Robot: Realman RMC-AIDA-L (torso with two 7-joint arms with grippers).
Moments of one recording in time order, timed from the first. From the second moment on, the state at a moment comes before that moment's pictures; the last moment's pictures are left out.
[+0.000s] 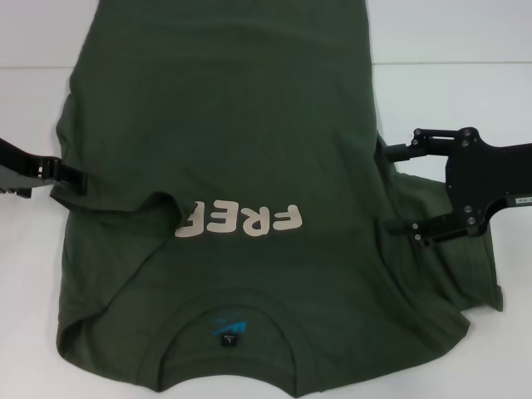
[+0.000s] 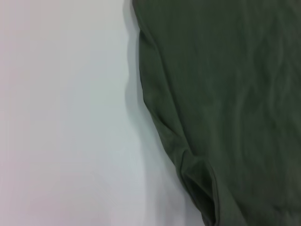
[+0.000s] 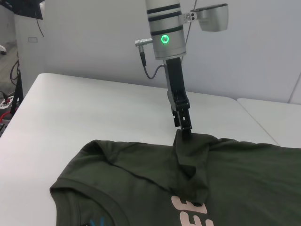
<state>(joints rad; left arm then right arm) -0.72 -2.02 0.91 0.95 2.86 1.30 -2.83 0.55 2.08 -0.68 -1.01 -2.14 -1.78 1.18</state>
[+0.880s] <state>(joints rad) -0.75 -2.04 0.93 0.87 2.86 1.26 -2.78 0.54 2.08 -0.68 -1.00 -2.14 -1.75 1.17</state>
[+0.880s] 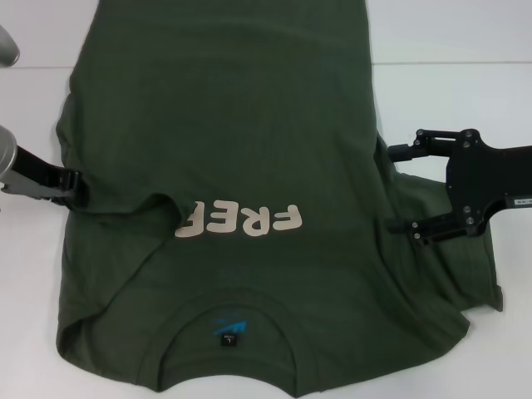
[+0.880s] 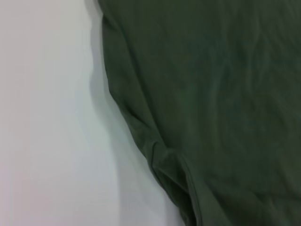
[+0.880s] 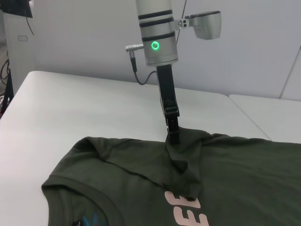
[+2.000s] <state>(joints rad) -0.83 -2.11 0.91 0.97 2.83 1.15 -2.84 0.52 2.08 -0.68 -0.99 -2.14 -1.76 1.14</state>
